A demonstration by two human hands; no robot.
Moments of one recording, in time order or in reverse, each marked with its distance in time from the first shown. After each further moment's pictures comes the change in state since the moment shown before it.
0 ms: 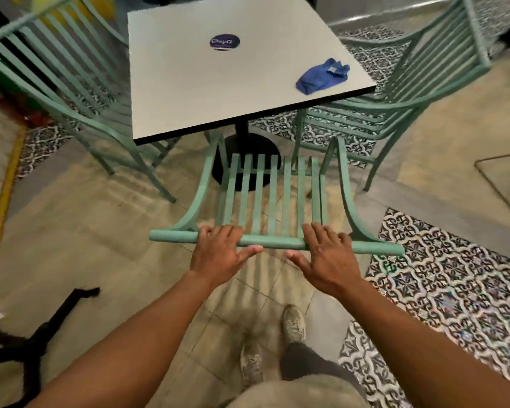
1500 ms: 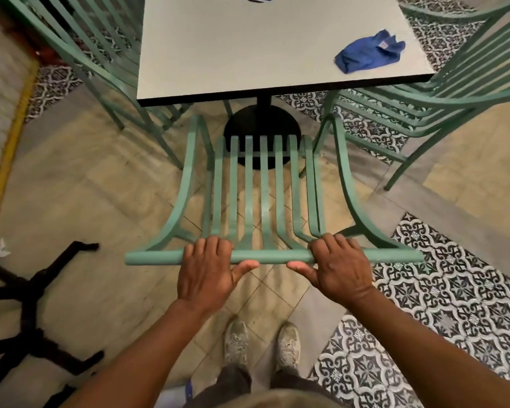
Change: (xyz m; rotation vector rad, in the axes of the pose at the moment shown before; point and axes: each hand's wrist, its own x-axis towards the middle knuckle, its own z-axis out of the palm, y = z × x) left_hand -0.026 0.021 0.018 0.082 0.130 -0.245; right_hand 0.043 0.039 0.032 -0.084 0.361 -0.357
